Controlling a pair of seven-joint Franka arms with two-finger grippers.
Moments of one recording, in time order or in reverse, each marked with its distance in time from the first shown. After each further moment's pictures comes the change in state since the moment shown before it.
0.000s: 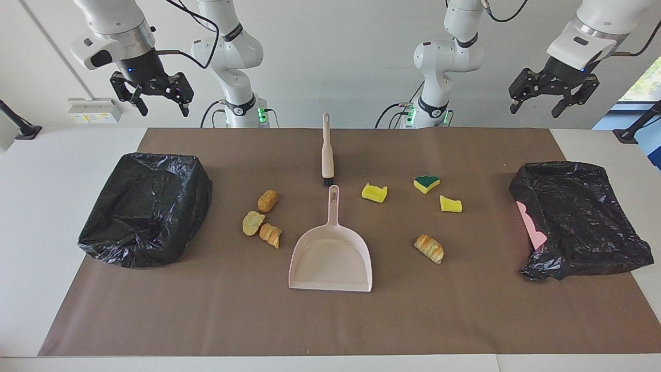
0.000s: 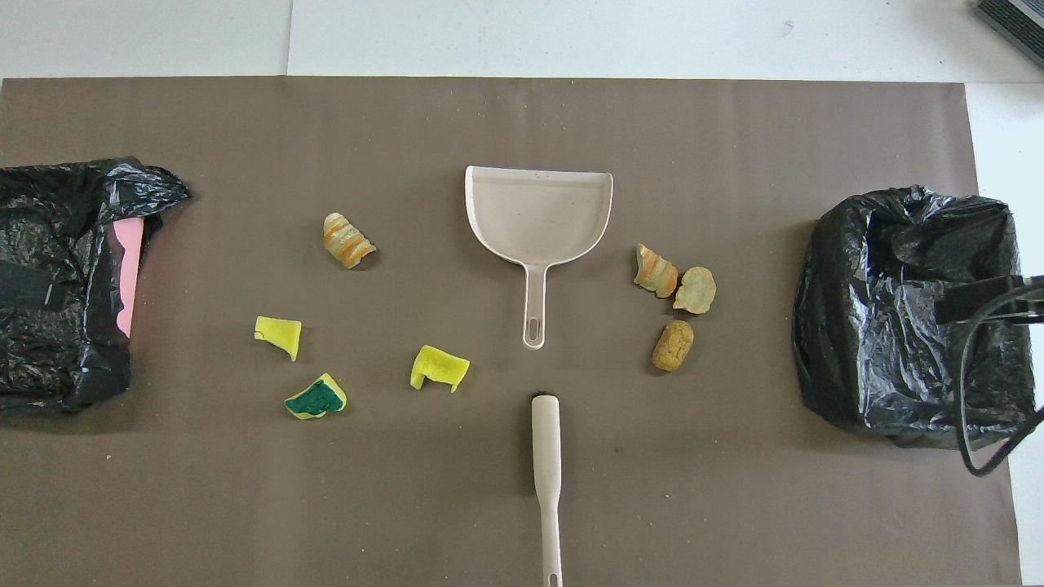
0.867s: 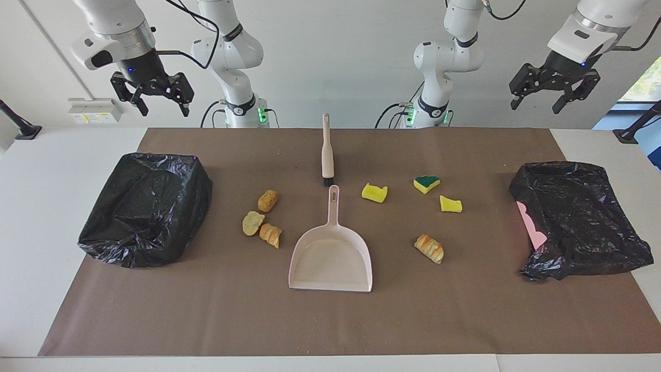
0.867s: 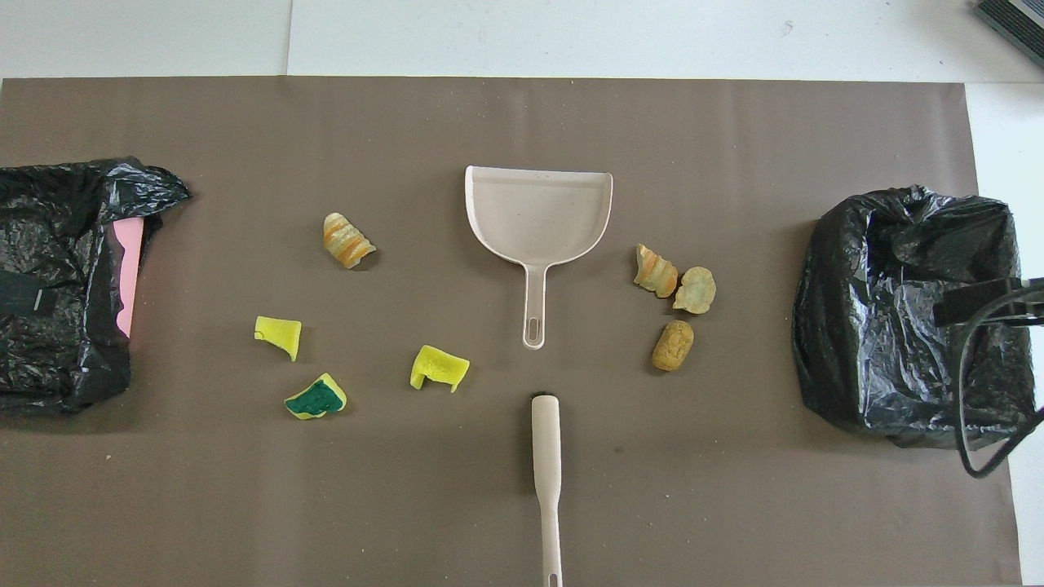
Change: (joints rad) left arm 0.002 -0.014 0.006 -0.001 0.001 -0.008 -0.001; right arm 0.000 -0.004 0.000 -0.010 0.000 0.000 0.000
